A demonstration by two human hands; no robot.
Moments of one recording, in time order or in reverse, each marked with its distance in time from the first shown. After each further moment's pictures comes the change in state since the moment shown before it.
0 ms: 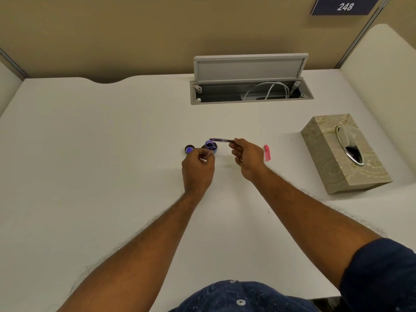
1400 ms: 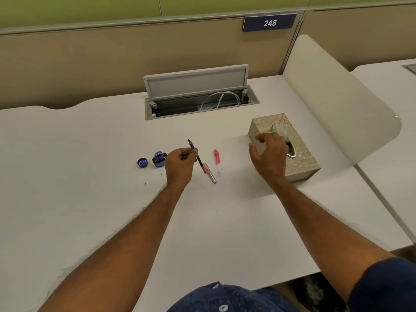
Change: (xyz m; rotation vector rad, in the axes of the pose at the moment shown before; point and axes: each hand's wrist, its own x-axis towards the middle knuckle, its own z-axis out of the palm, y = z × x) left_hand -0.030 0.067 0.080 -0.091 -0.155 -0.086; right_hand 0.000 -0.061 -0.196 -0.976 0.492 -1.005
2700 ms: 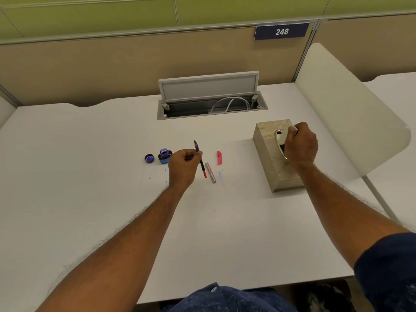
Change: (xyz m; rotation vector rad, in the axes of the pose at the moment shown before) left_hand -0.028 0.009 0.005 0.098 0.075 0.066; right_hand 0.068 0.057 -0.034 -0.050 0.014 0.205
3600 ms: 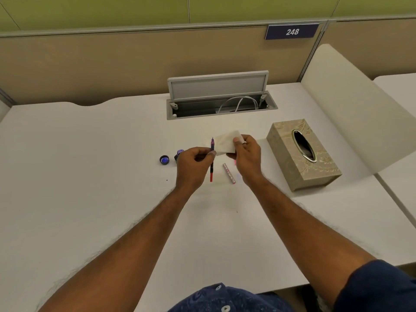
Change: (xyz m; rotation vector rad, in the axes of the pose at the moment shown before) left_hand 0.008 0.006 -0.055 -0.034 -0.131 0.121; right_hand -0.135 -0.156 0.066 0.825 -0.393 0.229
